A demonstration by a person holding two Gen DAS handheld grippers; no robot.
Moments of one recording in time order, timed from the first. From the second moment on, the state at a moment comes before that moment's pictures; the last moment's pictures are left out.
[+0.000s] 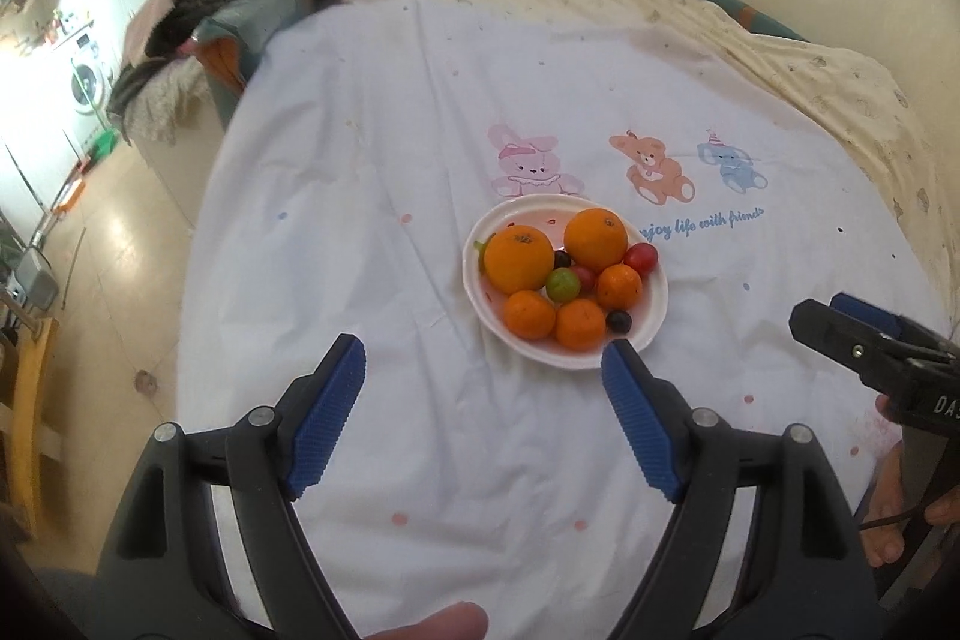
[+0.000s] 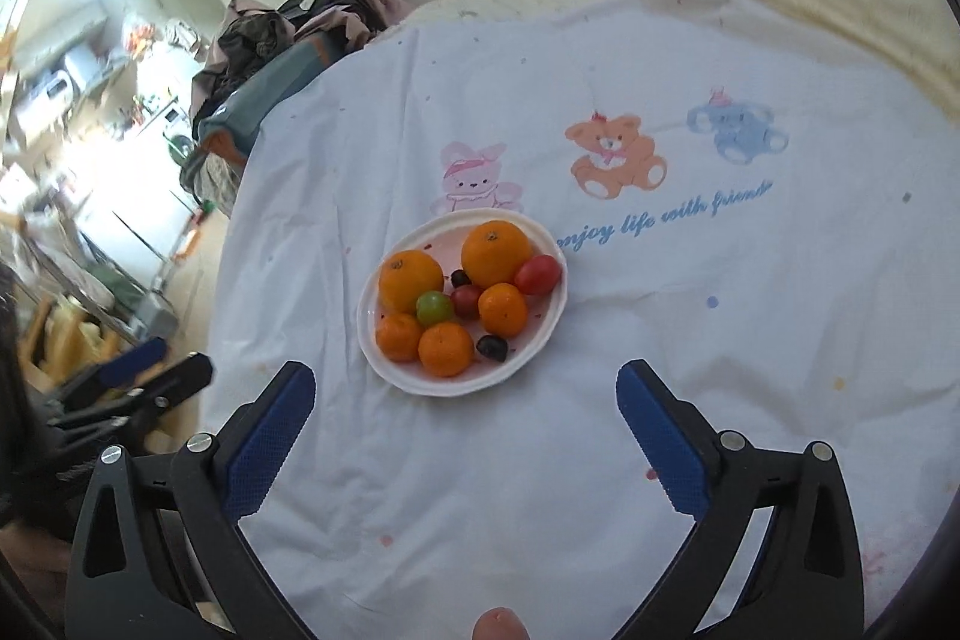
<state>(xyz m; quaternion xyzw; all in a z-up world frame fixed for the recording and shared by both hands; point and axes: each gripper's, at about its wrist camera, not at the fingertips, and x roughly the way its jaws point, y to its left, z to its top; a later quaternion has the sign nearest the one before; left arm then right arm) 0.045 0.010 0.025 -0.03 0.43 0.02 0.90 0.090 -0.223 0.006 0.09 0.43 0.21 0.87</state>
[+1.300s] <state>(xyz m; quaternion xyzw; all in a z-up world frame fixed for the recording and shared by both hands) 0.017 0.020 0.014 -0.06 0.39 0.02 0.92 0.052 -0.212 0.002 0.03 0.38 0.14 0.91</state>
